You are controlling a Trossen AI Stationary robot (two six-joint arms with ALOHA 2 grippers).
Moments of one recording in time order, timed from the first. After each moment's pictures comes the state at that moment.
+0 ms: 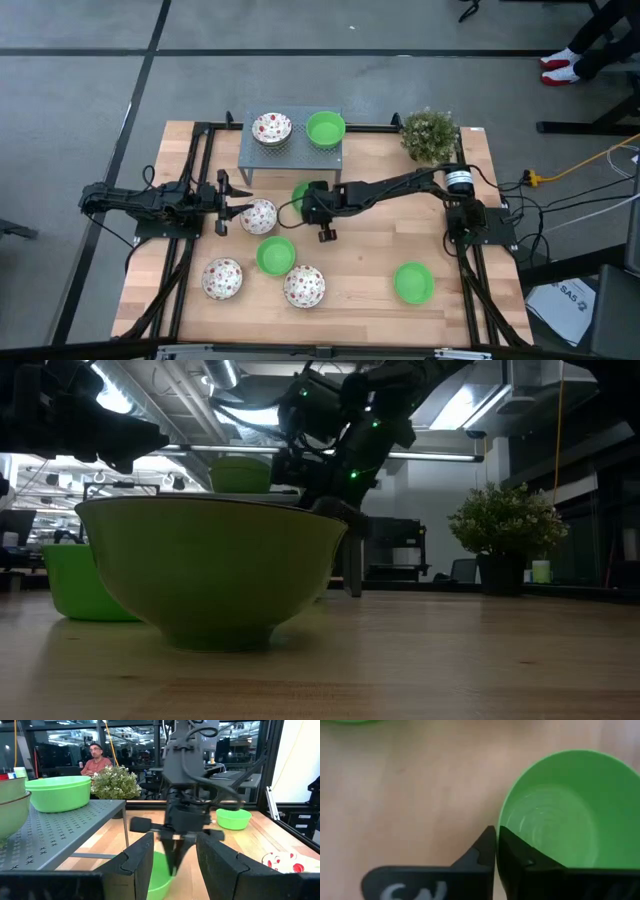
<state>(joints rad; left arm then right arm) -0.09 0.00 0.01 0.05 -0.22 0.02 0.00 2.02 1.44 -0.39 0.10 -0.29</state>
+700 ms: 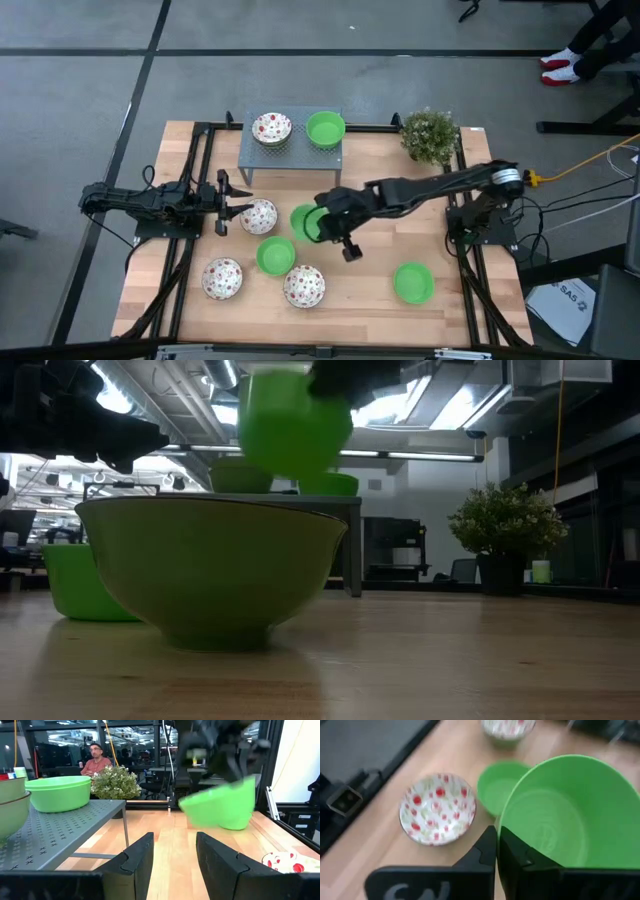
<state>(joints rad) -0.09 0.00 0.01 0.05 -0.22 0.02 0.13 1.67 1.43 -0.47 -0.19 -0.27</state>
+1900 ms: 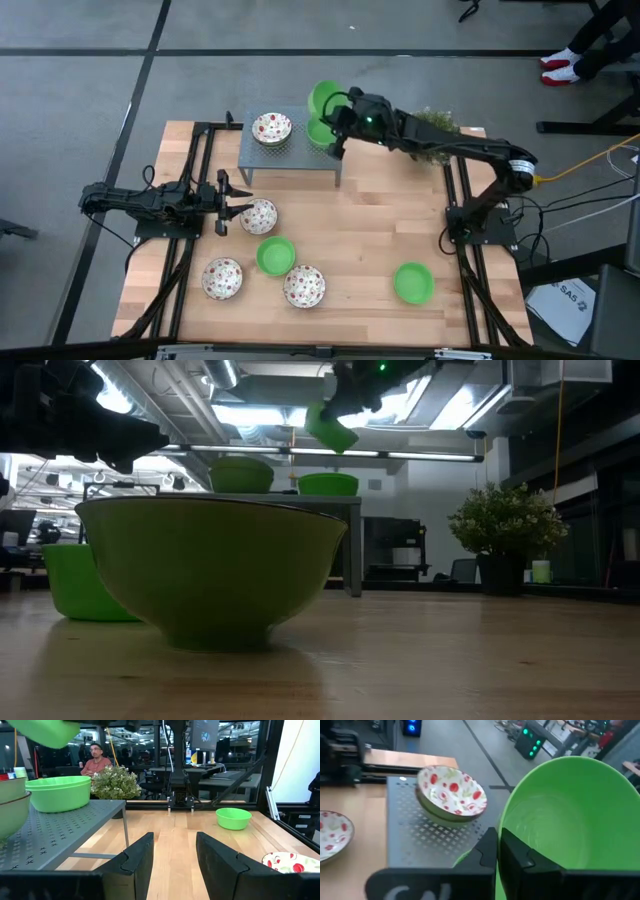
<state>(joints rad) -0.09 0.00 0.01 0.05 -0.22 0.02 -0.34 1.56 1.48 -0.23 0.20 -0.31</state>
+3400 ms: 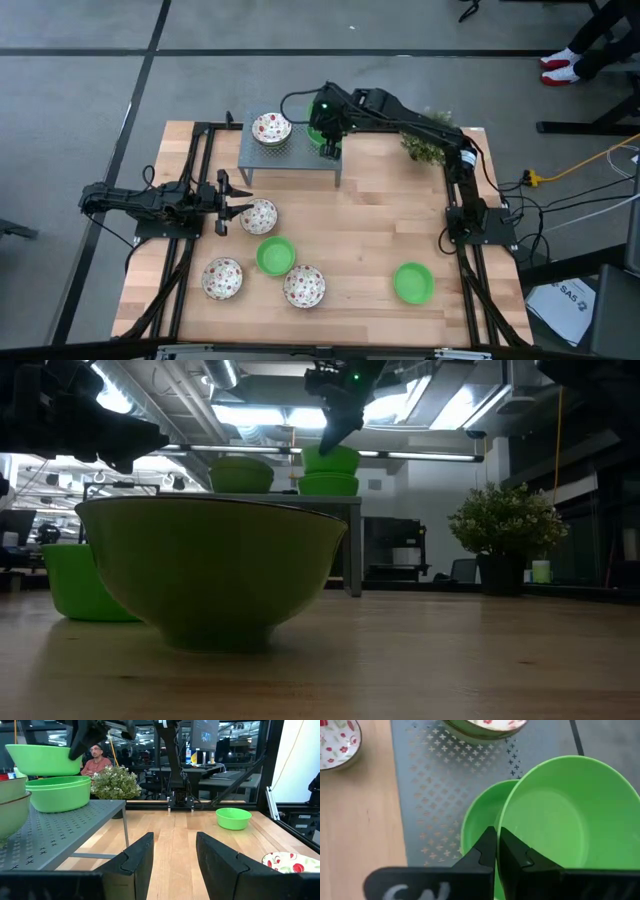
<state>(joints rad) -0.09 0.00 0.01 0.05 -0.22 0.02 -0.35 2.00 2.26 -1.16 0.16 -0.29</state>
